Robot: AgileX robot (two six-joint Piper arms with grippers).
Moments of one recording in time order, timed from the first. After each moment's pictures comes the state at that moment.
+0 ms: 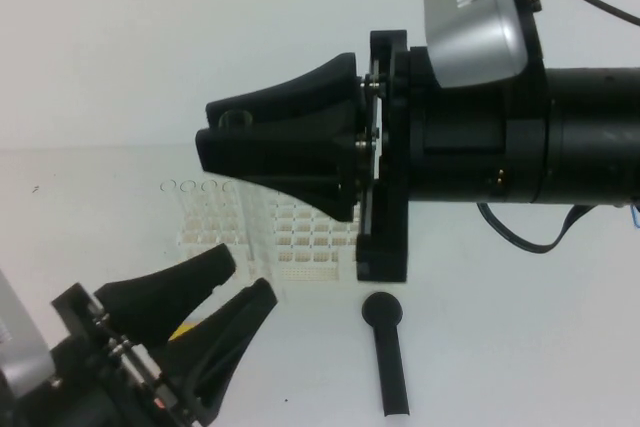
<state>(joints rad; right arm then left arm) 0.70 1.43 -1.18 1.70 0.79 -1.78 -0.74 0.87 -0.22 0.37 -0.84 -0.37</state>
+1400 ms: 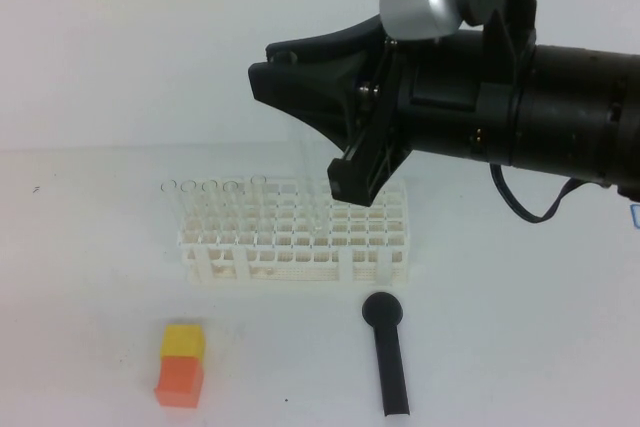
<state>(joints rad) 0.70 1.44 -1.18 1.72 0.46 -1.83 -0.51 -0.01 -0.21 0.37 0.10 -0.38</state>
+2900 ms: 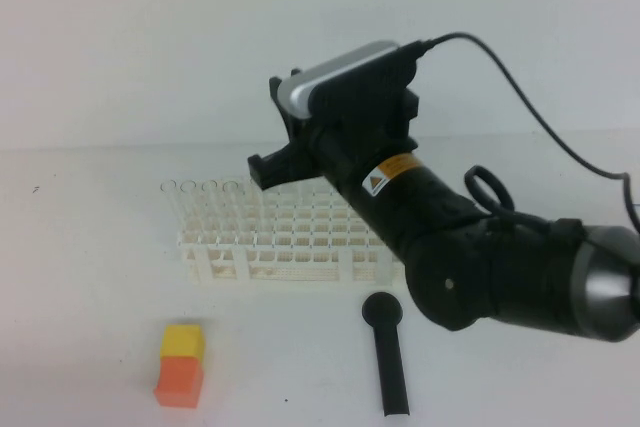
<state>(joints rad) 0.84 1.87 -1.18 0.44 -0.69 -0.37 -0.05 -0.01 -0.03 0.31 0.15 -0.64</state>
